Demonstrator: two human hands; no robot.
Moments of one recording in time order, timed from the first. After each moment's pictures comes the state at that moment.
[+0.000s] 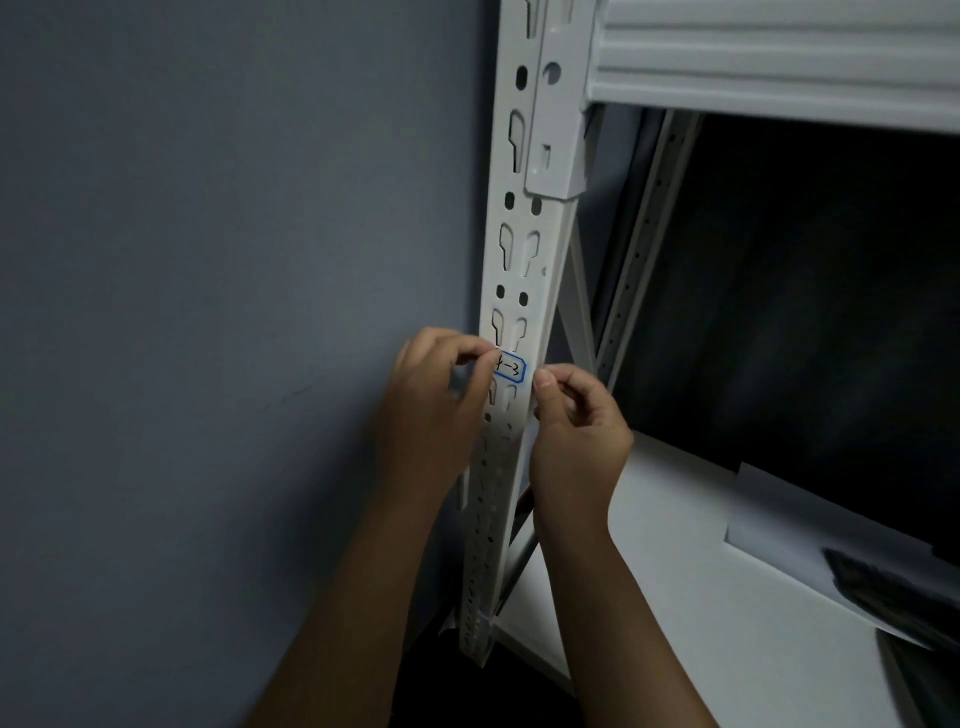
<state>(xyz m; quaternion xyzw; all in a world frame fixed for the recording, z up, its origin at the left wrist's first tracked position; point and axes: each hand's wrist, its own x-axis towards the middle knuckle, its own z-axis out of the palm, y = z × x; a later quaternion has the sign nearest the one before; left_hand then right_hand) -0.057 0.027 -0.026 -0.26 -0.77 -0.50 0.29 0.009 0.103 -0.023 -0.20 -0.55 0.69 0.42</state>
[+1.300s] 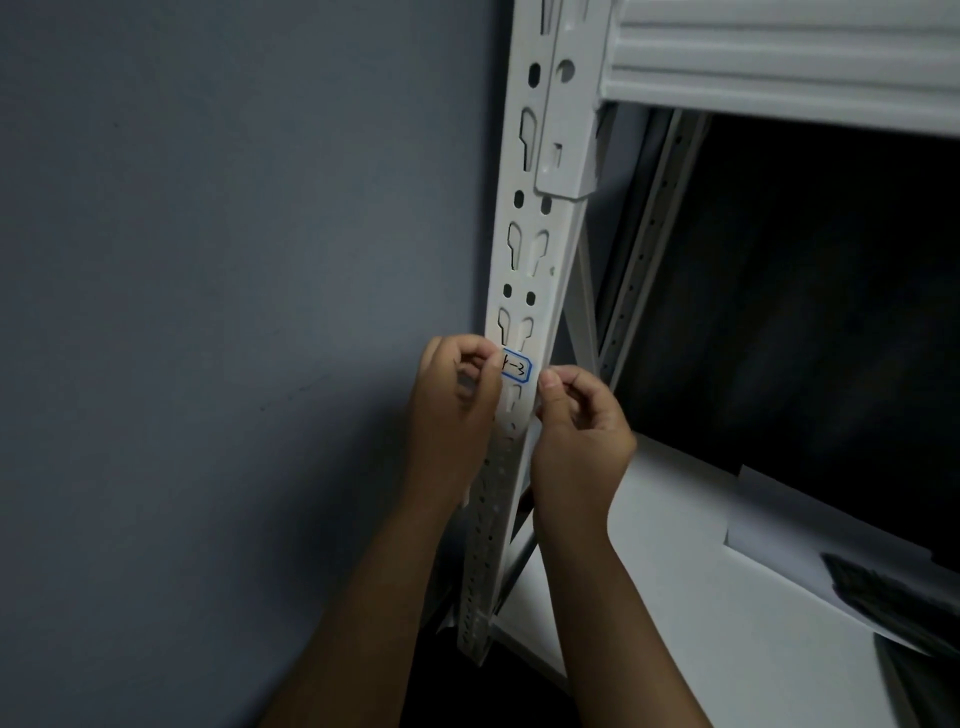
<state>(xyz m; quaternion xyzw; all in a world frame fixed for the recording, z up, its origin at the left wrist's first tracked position) -0.047 0.040 -0.030 -0.21 -0.71 -0.66 0.17 0.010 0.101 -0.022 -0.21 -0.54 0.70 0.42</state>
